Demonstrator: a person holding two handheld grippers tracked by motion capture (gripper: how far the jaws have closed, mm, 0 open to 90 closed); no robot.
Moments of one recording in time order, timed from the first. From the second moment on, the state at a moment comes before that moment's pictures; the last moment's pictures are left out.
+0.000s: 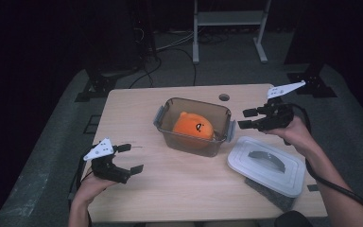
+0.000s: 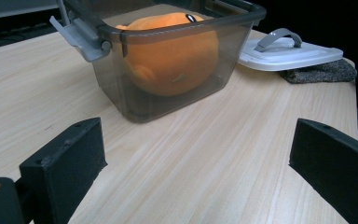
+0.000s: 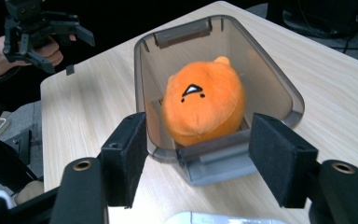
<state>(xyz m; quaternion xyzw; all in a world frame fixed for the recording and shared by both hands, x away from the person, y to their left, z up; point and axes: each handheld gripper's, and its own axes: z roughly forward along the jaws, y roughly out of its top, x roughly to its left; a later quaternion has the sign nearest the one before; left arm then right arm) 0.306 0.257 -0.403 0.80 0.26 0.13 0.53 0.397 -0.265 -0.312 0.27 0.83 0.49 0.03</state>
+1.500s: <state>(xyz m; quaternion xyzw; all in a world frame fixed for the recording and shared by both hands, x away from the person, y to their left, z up) 0.307 0.255 -0.405 0.79 0.26 0.12 0.53 0.371 -0.307 -0.363 0.29 0.82 0.49 0.03</state>
